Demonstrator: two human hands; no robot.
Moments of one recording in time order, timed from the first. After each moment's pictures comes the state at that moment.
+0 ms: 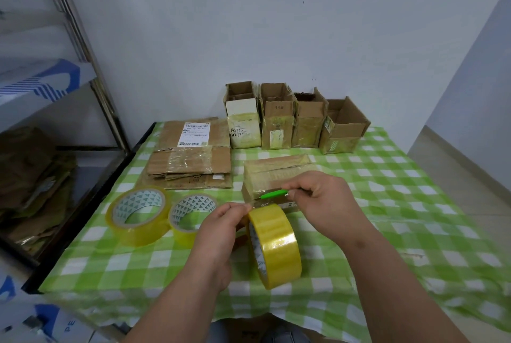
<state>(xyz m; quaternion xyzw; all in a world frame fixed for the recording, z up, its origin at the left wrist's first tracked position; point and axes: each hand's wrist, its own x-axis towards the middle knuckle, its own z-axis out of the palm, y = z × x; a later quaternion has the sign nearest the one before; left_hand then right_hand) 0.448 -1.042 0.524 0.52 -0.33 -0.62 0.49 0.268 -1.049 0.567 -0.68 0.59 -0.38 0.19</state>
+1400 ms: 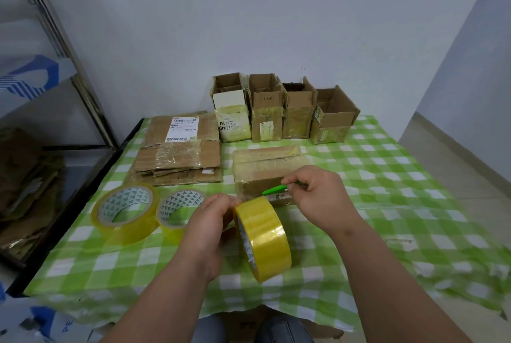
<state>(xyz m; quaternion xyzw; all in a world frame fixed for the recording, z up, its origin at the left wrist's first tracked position) 0.447 -1.050 0.520 0.54 -0.32 -0.64 0.44 0.256 -1.054 0.548 -0.65 0.63 -0.38 0.20</state>
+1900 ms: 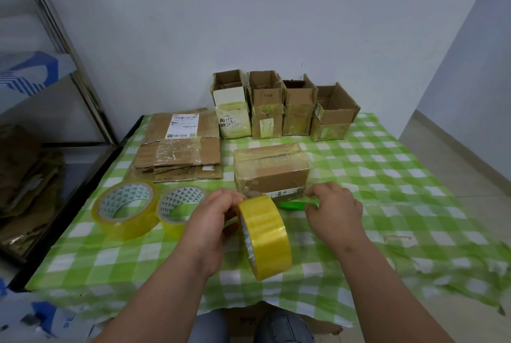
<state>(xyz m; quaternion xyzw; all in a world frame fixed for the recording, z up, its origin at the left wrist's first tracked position) 0.445 -1.043 0.531 0.51 -0.35 -0.64 0.46 0.242 -1.042 0.516 -0.58 0.79 -0.18 0.11</state>
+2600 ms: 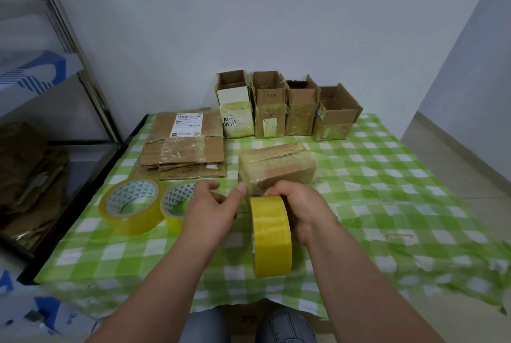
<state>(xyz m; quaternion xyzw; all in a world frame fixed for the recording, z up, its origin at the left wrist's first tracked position) 0.458 -1.047 0.533 0.65 -0.51 -0.40 0.40 0.301 -1.056 0.535 -0.29 0.60 -0.42 0.62</state>
